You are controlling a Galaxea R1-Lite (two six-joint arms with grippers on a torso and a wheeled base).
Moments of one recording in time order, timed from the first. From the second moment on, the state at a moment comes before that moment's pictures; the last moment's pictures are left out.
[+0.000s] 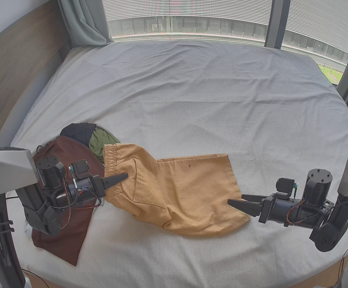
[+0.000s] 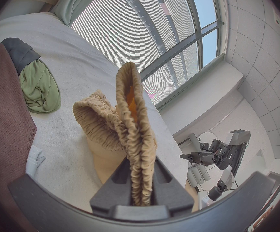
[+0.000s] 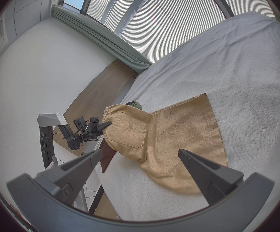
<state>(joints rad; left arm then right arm) -0.12 2.24 -0.56 -1.55 -0.81 -0.55 0.38 2.04 -0.25 -1.54 0.52 0.47</state>
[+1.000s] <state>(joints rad) -0.30 2.26 -0.67 -1.55 -0.72 -0.67 0.37 2.05 -0.26 -1.54 0.52 0.47</state>
